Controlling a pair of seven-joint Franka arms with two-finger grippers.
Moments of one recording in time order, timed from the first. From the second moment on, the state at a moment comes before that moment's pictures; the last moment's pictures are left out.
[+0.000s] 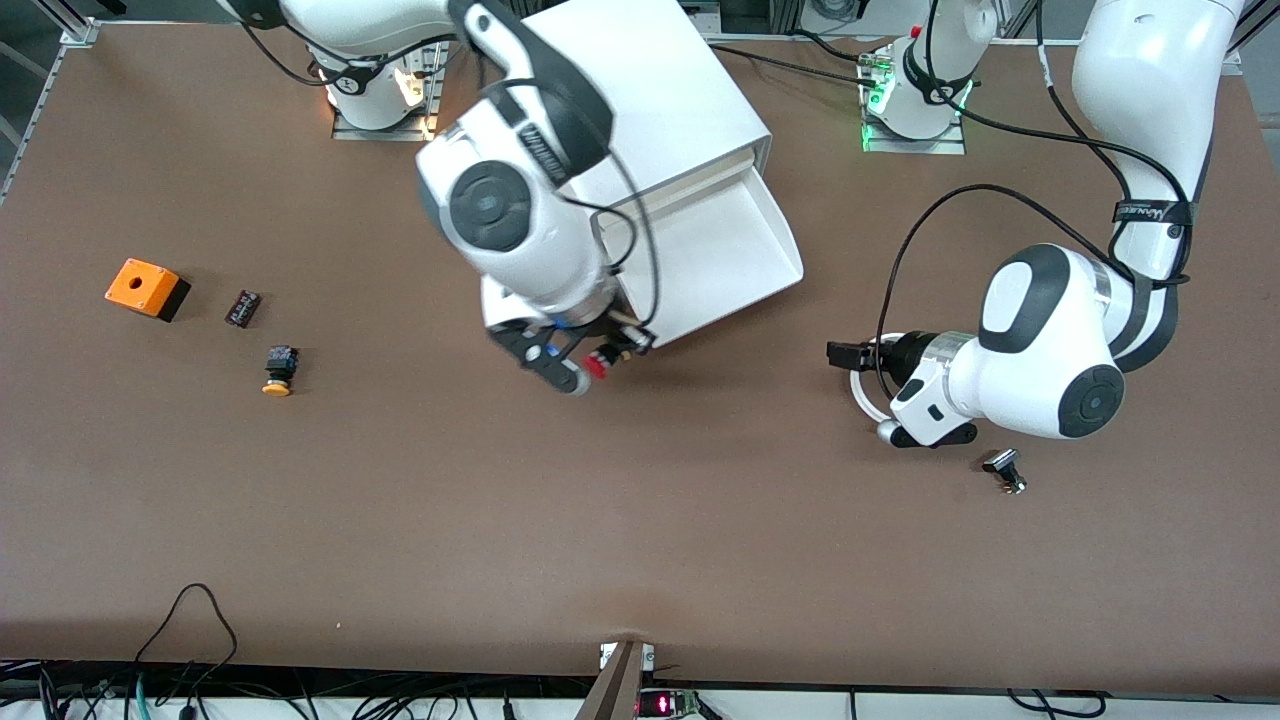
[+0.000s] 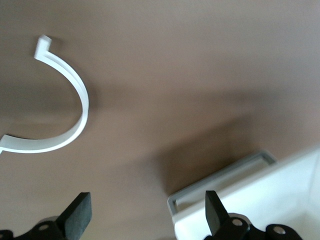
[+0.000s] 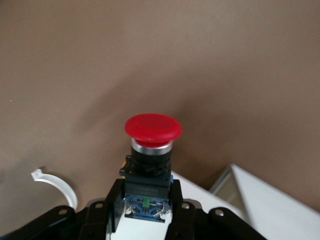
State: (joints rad) left arm 0.06 0.59 -0.35 -1.45 -0.21 1.68 -0.34; right arm 0.57 0.73 0.04 -0.94 0.21 1.73 1.13
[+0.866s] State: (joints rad) left arm -0.23 0.57 -0.37 -1.65 -0.02 2.06 -1.00; right arm 0.46 0.49 -0.27 -1.51 0.20 1.86 0.15
